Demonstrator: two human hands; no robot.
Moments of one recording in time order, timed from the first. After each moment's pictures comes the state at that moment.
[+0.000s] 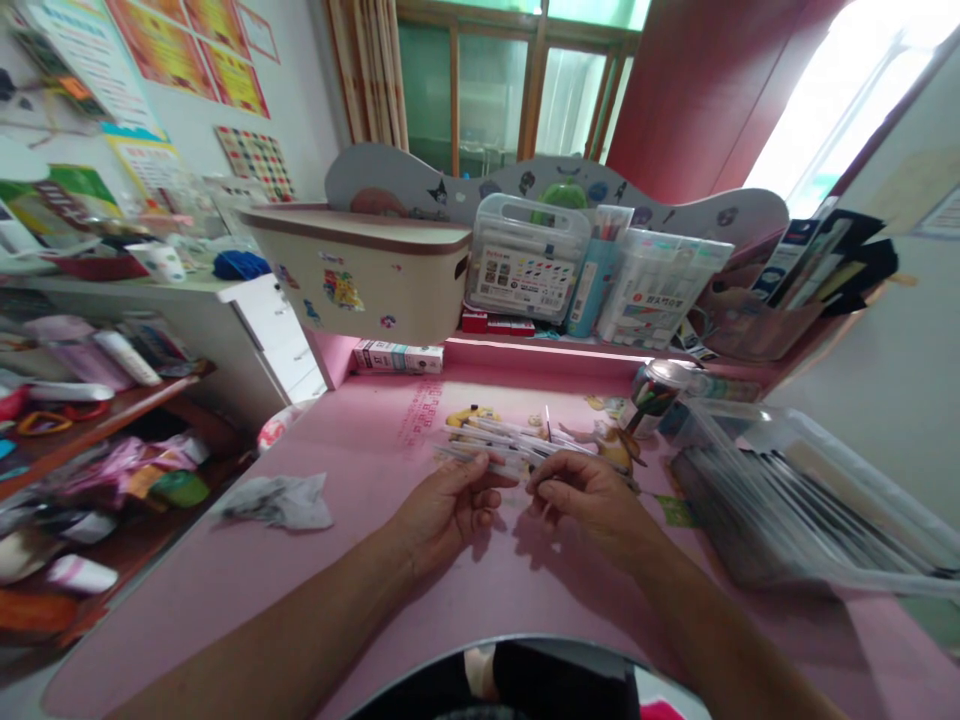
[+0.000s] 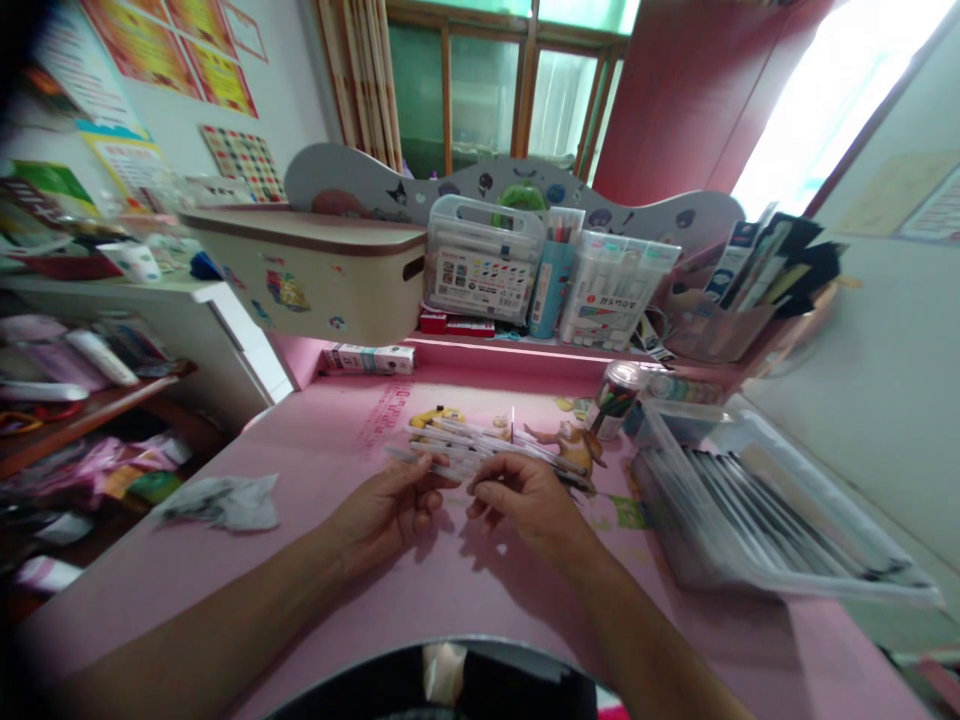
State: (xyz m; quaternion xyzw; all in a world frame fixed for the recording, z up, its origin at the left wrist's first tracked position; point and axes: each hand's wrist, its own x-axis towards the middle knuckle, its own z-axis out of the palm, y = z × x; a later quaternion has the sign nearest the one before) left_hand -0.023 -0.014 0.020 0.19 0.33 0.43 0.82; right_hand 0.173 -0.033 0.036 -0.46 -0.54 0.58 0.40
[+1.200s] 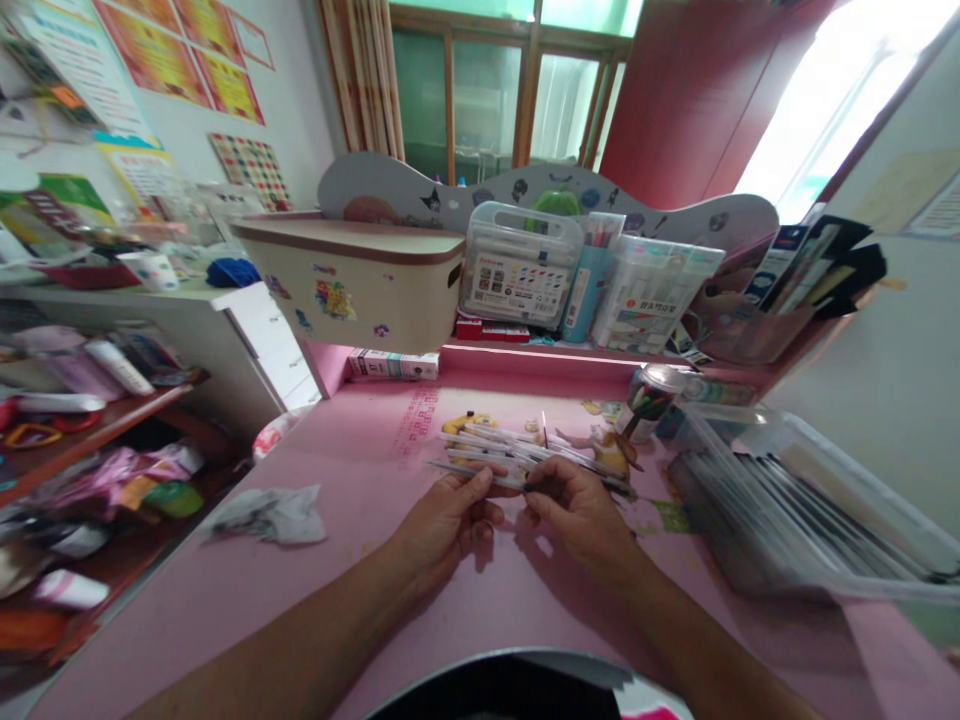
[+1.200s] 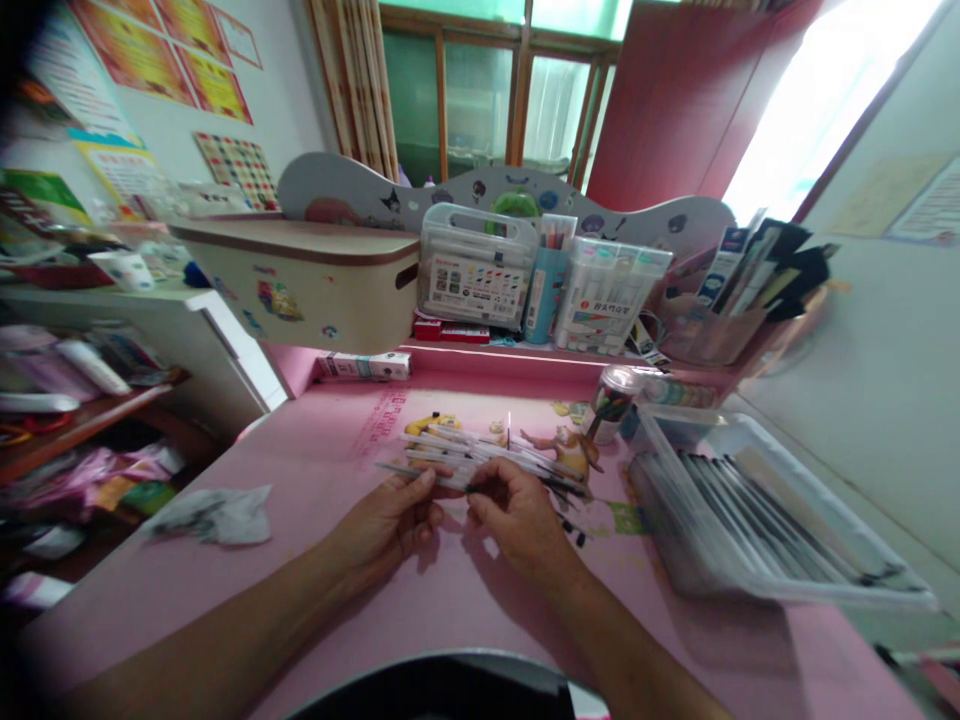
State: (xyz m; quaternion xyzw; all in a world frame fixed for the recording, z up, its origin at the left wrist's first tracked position) left_hand -0.015 -0.017 0.012 0.24 0.34 0.44 0.79; right_hand 0.160 -0.036 0.024 -0.49 -0.55 0.50 0.45
